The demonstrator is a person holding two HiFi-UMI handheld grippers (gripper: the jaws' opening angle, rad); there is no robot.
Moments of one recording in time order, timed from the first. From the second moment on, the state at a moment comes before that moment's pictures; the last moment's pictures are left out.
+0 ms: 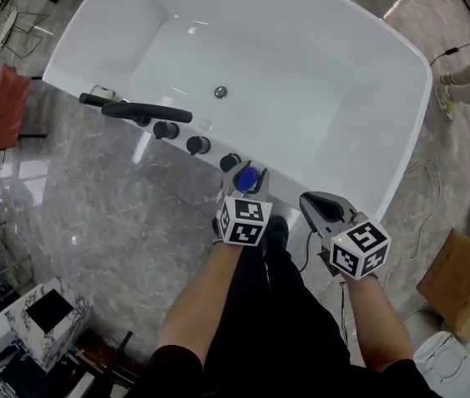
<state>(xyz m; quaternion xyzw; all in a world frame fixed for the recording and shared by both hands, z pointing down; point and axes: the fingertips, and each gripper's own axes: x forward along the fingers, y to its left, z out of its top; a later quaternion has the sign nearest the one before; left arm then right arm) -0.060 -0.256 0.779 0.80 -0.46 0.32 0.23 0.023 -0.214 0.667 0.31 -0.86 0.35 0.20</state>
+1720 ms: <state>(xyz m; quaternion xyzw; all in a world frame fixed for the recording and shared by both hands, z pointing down) -0.072 -0.251 0.630 0.80 -0.48 0.30 0.18 0.042 -0.192 0.566 0.31 -0.88 0.31 0.15</state>
